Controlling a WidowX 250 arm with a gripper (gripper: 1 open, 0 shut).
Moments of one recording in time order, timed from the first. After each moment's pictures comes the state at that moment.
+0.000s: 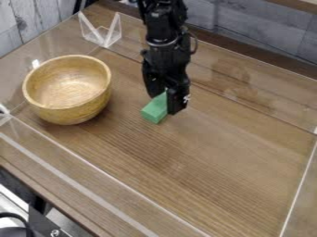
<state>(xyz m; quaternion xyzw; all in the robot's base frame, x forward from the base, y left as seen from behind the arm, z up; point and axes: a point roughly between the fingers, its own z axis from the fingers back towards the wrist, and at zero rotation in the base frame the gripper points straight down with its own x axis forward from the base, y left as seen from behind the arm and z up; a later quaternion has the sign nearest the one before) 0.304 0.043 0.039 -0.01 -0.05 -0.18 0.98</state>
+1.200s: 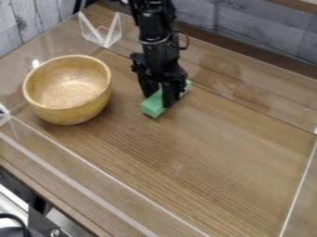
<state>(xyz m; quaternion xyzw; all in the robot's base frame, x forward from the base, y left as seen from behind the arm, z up) 0.318 0.053 0.031 -0.04 -0.04 -0.06 1.00</state>
